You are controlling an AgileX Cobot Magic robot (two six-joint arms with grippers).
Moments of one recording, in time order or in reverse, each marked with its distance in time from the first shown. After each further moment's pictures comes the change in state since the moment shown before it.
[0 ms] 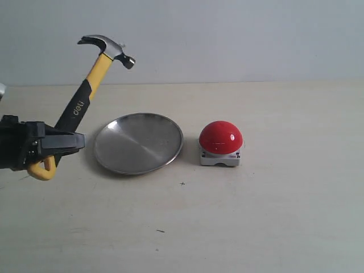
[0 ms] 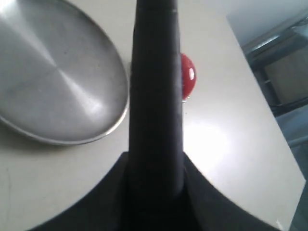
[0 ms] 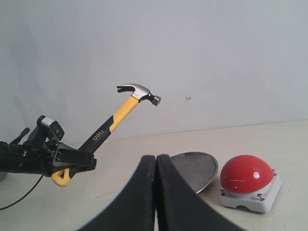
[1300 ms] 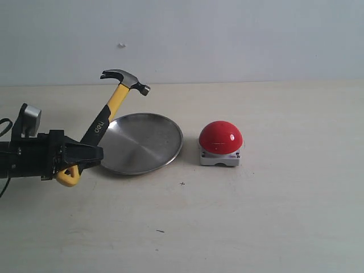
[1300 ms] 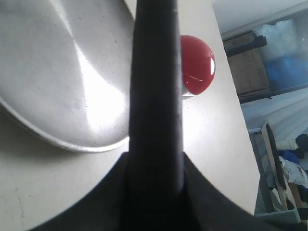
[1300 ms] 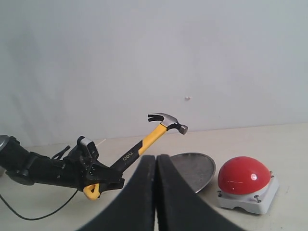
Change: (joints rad) left arm 0.022 0.461 -0.218 -0.001 0.189 0.002; right arm 0.000 0.000 0.000 0.000 0.000 -0.019
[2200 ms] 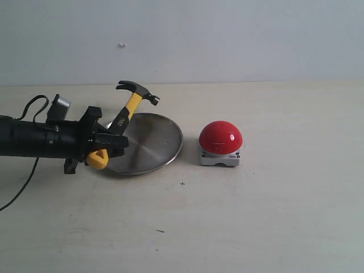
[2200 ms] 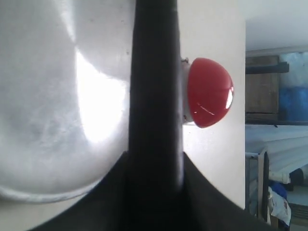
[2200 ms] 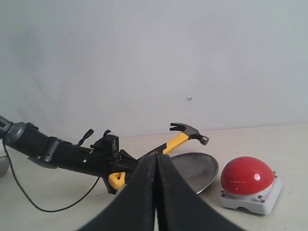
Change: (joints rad) left arm -0.166 0.006 -0.160 -0.006 -0.197 -0.432; right arm 0.000 0.000 0.000 0.000 -0.011 0.000
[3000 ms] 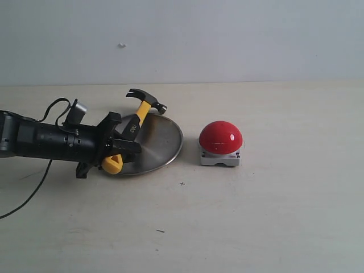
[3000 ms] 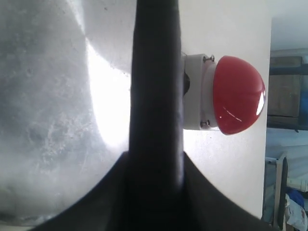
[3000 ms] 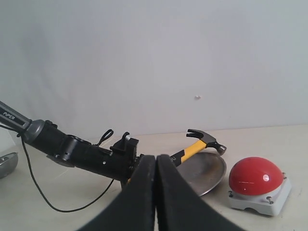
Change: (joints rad) left arm -0.082 0.046 -0.034 -0.017 -0.101 -0.047; right arm 0.000 0.000 0.000 0.000 -0.026 -0.001
